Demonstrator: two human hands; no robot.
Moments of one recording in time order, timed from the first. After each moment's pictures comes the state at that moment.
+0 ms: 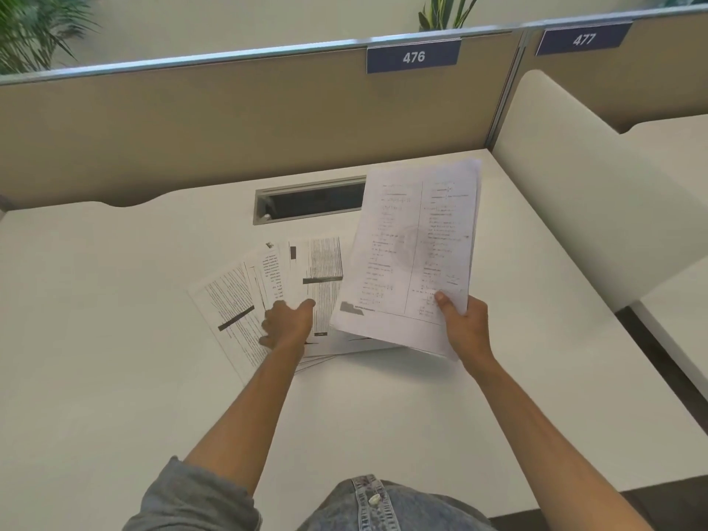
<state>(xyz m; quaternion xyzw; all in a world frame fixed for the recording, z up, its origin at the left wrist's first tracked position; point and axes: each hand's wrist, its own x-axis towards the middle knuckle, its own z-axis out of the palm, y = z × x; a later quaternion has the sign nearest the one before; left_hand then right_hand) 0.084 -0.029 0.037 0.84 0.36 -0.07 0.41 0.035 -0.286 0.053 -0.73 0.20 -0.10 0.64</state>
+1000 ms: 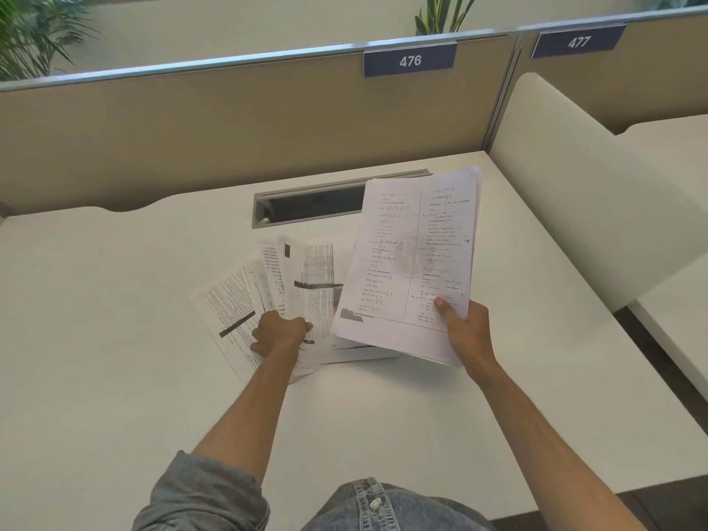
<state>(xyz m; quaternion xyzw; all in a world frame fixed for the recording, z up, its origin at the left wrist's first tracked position) 0.086 -0.014 0.021 0.84 0.38 -0.07 0.38 0.029 -0.289 0.057 -0.73 0.22 -0.06 0.65</state>
